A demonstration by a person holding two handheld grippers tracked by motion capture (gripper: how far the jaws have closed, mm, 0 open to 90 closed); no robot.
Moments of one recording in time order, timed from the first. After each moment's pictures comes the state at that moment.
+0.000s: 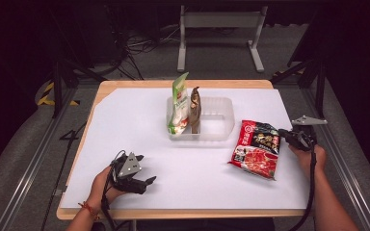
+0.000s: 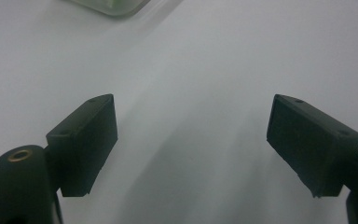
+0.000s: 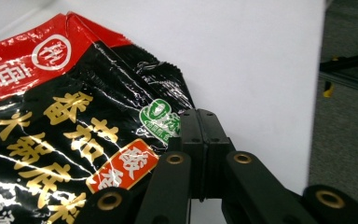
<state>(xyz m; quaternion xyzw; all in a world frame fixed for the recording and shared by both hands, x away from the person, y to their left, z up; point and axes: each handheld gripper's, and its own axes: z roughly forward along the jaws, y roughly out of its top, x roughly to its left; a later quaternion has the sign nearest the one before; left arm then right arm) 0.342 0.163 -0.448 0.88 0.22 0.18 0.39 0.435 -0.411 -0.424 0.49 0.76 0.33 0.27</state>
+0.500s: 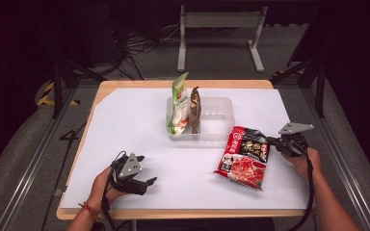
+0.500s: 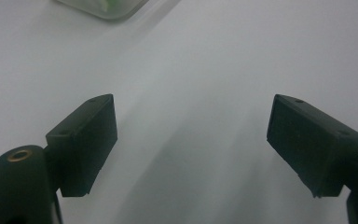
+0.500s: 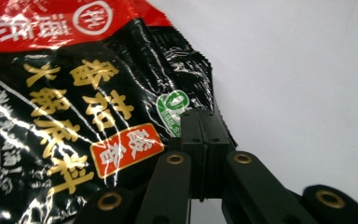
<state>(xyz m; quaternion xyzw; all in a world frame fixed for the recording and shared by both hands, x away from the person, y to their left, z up) 0.340 0.162 -0.447 0.88 0.22 0.18 0.39 0.417 -0.378 -0.422 0.37 0.84 0.32 0.23</state>
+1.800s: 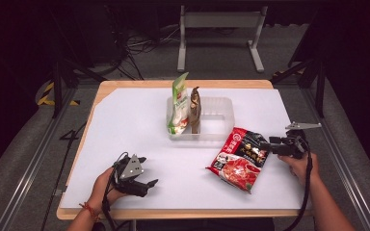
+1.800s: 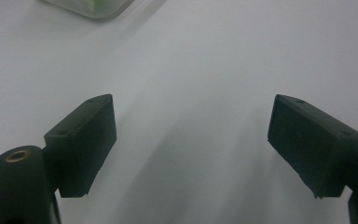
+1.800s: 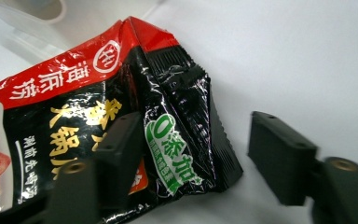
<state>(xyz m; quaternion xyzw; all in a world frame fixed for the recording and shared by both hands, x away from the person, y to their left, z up) 0.339 0.158 -0.449 0.88 0.21 0.17 0.39 0.424 -0.391 -0.433 0.47 0.77 0.41 0.10</state>
